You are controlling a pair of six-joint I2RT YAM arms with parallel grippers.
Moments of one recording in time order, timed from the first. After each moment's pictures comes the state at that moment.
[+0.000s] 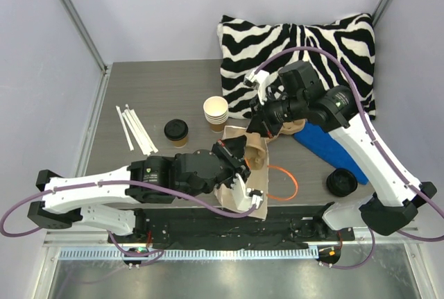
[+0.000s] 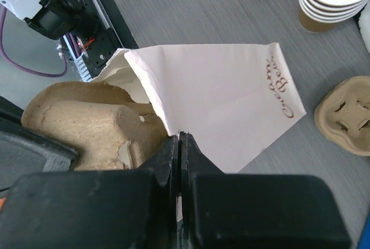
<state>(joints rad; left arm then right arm) -1.48 1.19 1.37 -0.53 -0.48 1.32 0.66 1.35 1.74 -1.12 -0.48 -0.06</state>
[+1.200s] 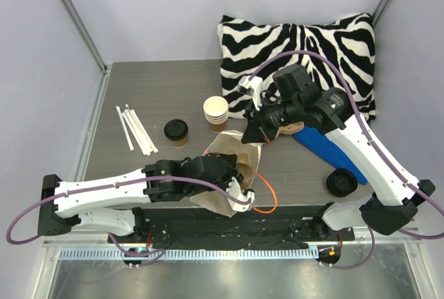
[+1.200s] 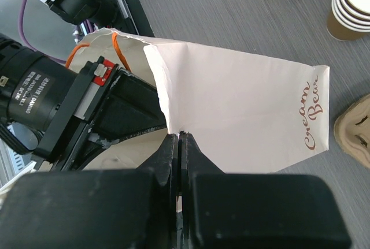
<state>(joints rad) -1.36 1.15 1.06 -0.49 -0.29 1.12 0.70 1.35 1.71 -1.12 -0.54 -0.08</state>
